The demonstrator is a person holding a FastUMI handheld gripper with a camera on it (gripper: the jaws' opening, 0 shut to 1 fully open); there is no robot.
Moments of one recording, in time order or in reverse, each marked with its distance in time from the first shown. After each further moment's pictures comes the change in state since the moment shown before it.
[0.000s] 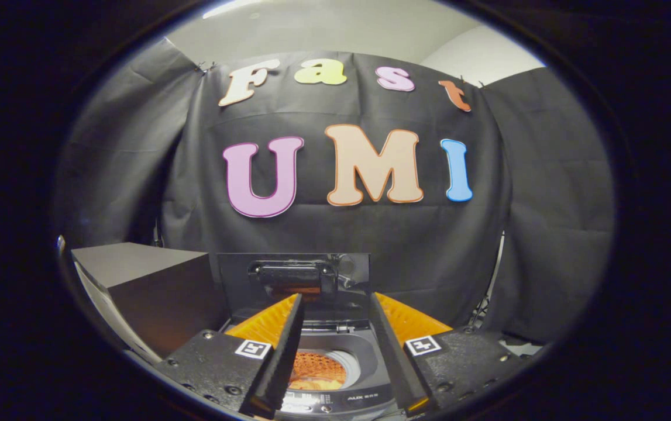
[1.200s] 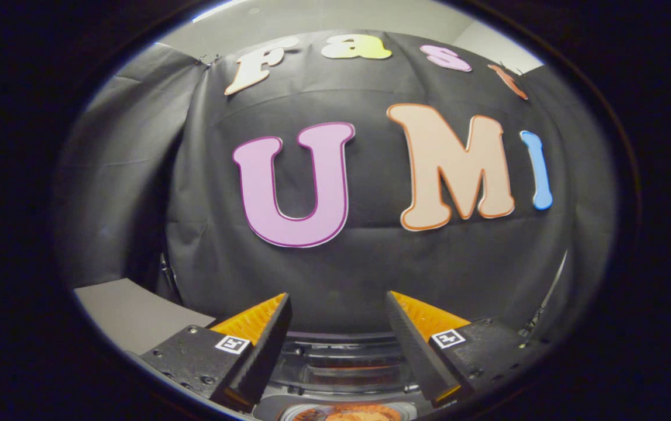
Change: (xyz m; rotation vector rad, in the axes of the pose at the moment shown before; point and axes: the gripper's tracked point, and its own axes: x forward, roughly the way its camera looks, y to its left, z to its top) arm 0.234 0.141 0.059 0.024 0.028 0.181
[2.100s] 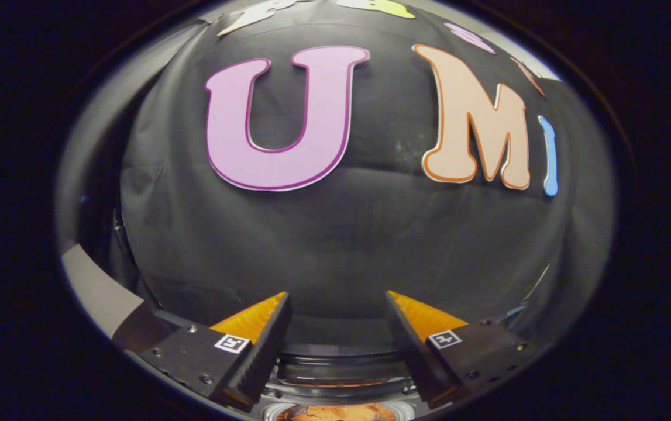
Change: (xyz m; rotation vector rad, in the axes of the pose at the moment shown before) arm 0.059 -0.013 -0.075 -0.056 0.254 -0.128
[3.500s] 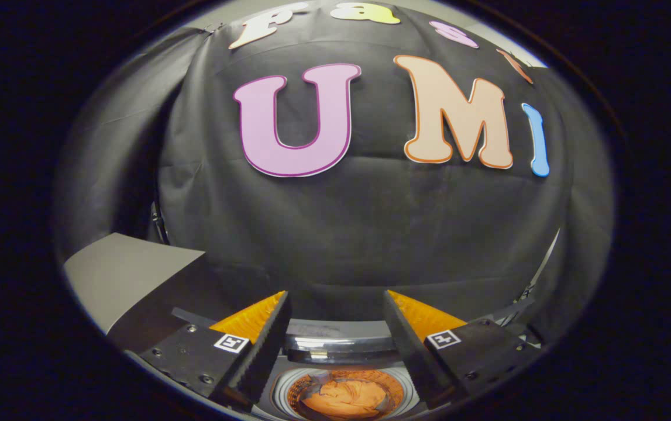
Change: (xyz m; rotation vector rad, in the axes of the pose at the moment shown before) arm -0.121 0.002 -0.043 0.002 -0.027 0.091
